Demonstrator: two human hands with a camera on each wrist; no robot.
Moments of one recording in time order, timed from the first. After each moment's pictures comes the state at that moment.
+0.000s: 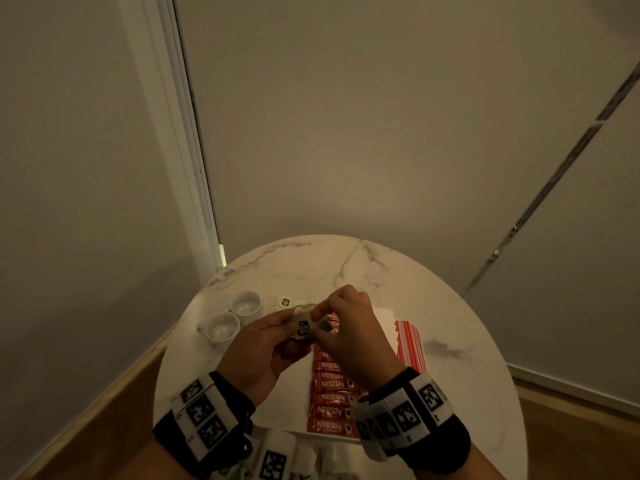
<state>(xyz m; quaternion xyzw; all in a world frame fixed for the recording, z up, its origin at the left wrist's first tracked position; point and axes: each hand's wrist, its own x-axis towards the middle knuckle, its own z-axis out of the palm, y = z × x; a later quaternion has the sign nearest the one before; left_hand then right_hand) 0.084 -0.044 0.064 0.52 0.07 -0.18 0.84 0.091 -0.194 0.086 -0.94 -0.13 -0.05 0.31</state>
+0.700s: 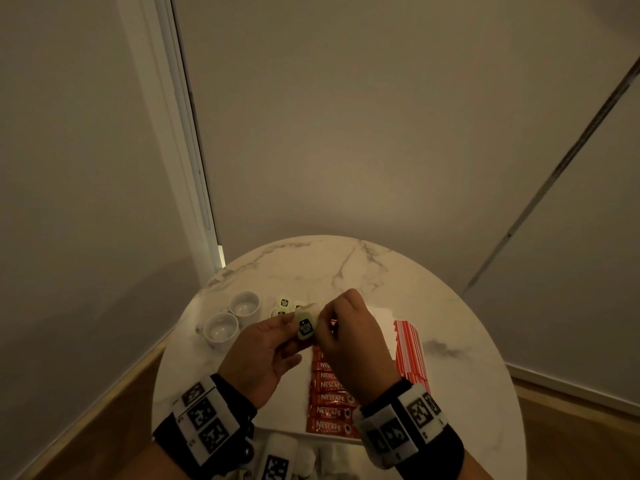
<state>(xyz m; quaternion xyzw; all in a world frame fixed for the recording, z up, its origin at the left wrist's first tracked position) 0.080 -0.046 0.069 0.52 0.11 -0.18 0.83 0.079 -0.188 0.082 -0.93 -0.11 -0.13 0.32</state>
